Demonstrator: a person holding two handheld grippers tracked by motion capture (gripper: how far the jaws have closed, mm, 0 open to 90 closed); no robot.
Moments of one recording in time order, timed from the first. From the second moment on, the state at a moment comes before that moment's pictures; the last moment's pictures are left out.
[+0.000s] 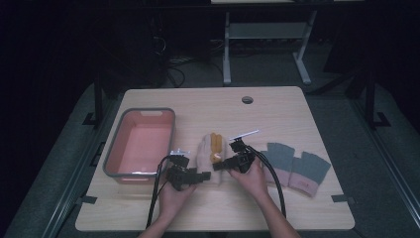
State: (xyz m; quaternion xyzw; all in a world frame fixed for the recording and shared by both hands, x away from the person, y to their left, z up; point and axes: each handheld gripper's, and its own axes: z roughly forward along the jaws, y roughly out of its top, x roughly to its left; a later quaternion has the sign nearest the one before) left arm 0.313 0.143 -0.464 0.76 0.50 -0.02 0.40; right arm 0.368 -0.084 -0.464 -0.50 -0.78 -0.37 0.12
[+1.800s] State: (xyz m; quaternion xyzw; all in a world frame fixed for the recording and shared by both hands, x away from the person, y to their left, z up) left arm 0.330 0.140 -0.441 0.73 0.48 -0.11 0.47; right arm 0.364 -0.110 -0.438 -0.52 -0.72 -0.43 0.16
